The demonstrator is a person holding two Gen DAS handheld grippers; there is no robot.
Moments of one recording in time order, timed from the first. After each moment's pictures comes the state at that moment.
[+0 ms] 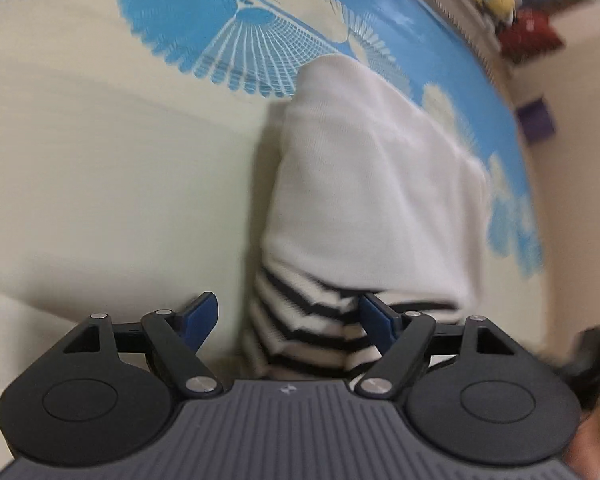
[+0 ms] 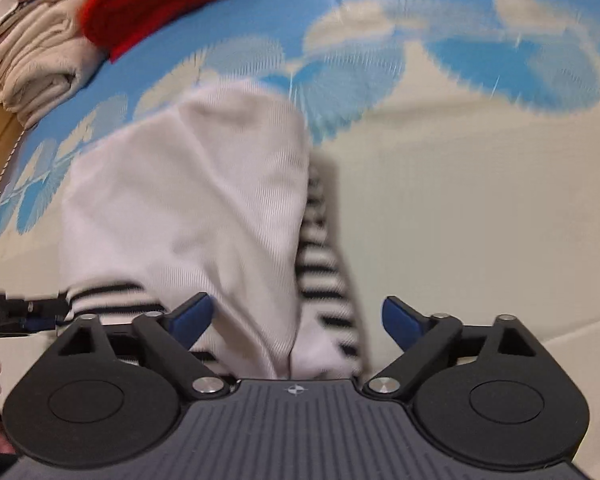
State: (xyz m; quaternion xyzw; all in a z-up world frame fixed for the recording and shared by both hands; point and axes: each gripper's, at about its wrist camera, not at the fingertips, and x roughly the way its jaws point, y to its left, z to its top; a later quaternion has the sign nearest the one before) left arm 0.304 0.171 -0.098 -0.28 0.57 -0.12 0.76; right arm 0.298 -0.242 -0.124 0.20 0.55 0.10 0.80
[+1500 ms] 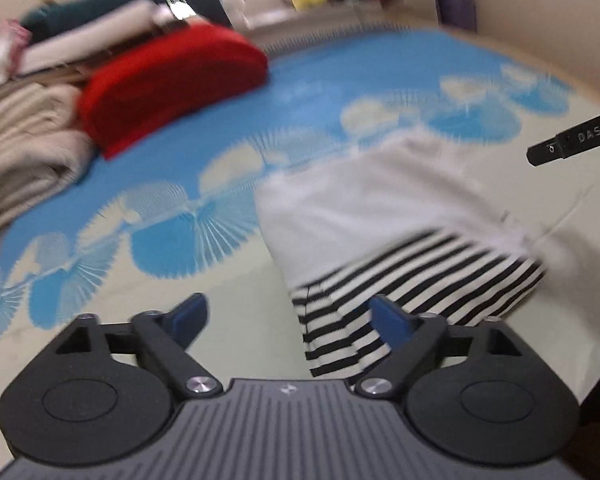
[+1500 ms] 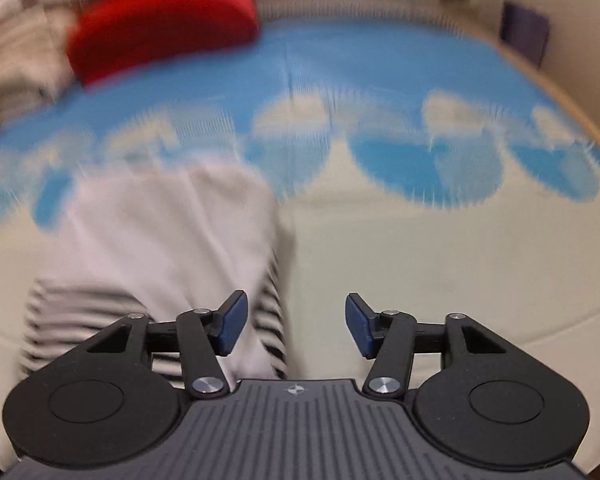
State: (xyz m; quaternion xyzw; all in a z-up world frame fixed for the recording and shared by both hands) left arm 0.153 0.056 0.043 0.16 0.36 -0.10 0.91; right arm 0.218 -0.278 -0.012 0.10 0.39 0.02 0.91
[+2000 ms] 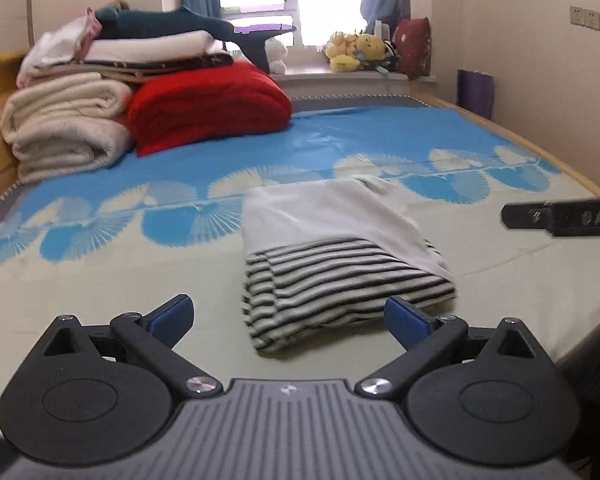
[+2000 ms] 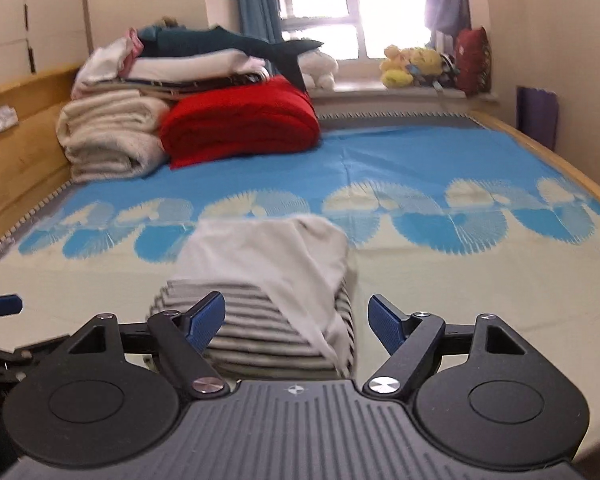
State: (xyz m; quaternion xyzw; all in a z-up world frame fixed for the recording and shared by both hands) left arm 0.013 0.021 0.061 0.06 0.30 -0.07 0.95; right arm 0.063 -0.252 0.014 0.10 0.30 0.06 0.95
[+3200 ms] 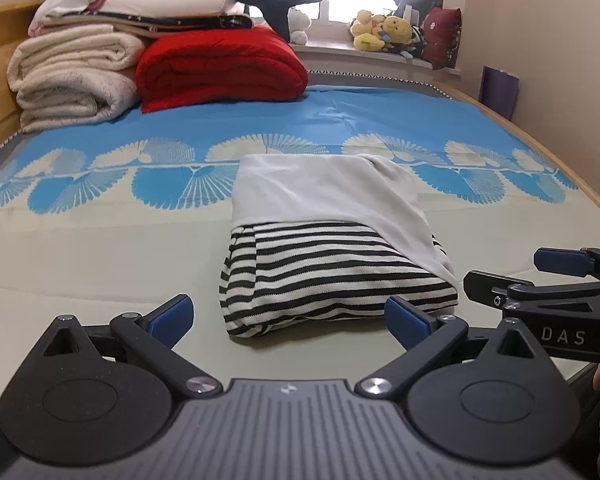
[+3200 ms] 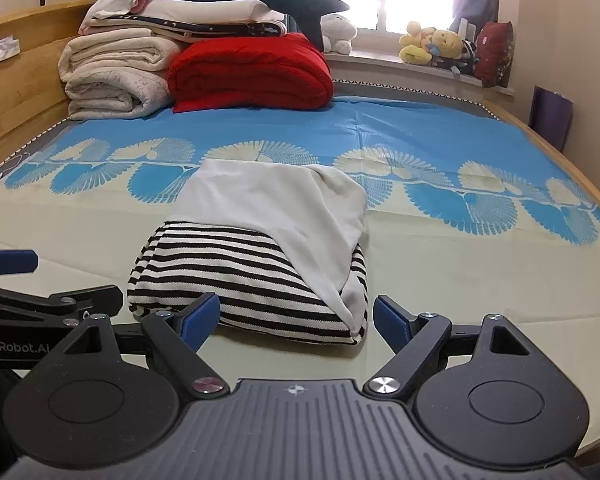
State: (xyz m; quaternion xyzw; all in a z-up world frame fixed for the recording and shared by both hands) left arm 0.054 0.006 0.032 0.00 0.35 -0.04 0.93; right arm 0.078 -0.202 -0.013 0.02 0.33 0.08 0.94
